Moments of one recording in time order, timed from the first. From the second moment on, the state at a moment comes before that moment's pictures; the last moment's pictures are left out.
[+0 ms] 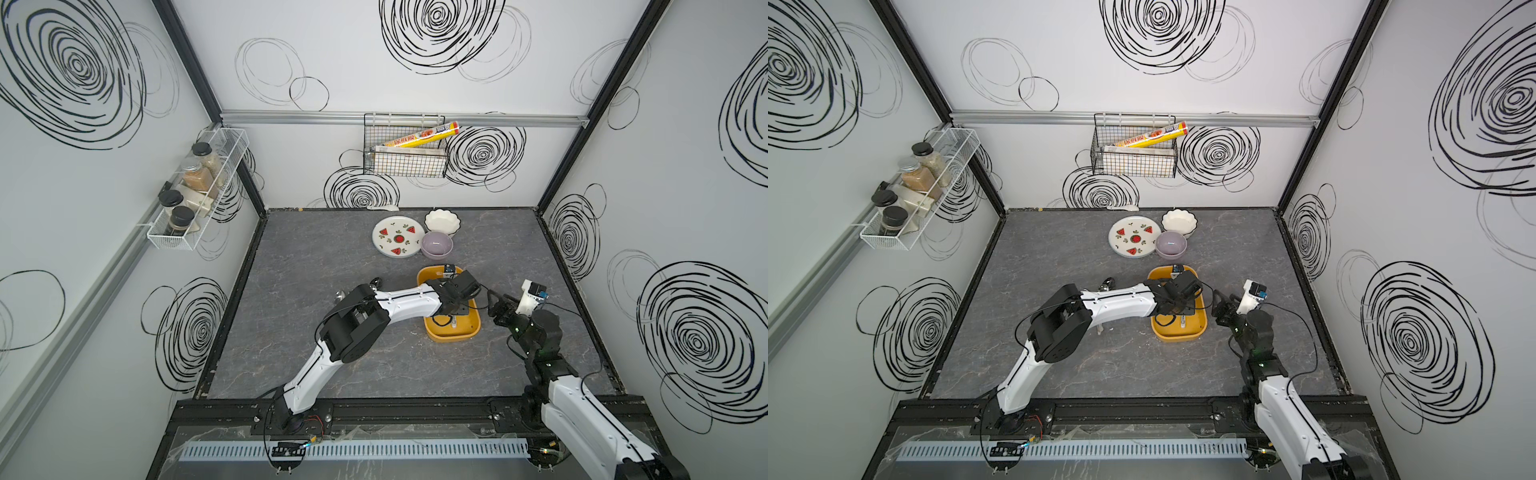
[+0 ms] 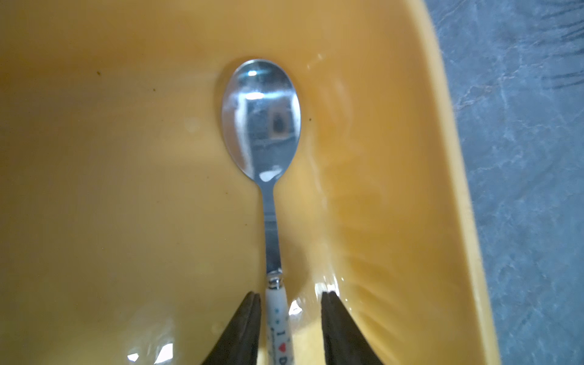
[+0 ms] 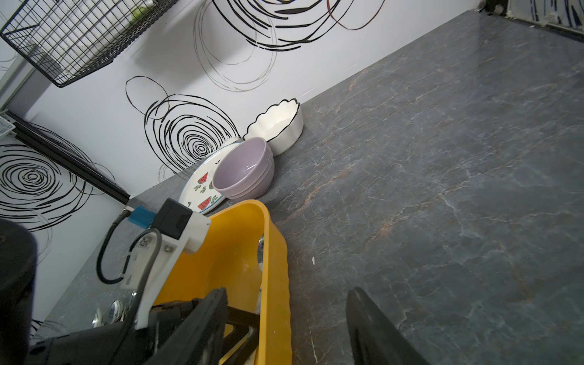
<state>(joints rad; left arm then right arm) -0.99 2.25 1.69 -0.45 -0.13 -0.87 0.16 0.68 0.08 0.36 -0.08 0.55</state>
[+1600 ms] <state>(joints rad) -0.42 0.56 0.79 -0.74 -0.41 -0.68 1.19 2.20 1.59 -0.28 0.13 0.72</state>
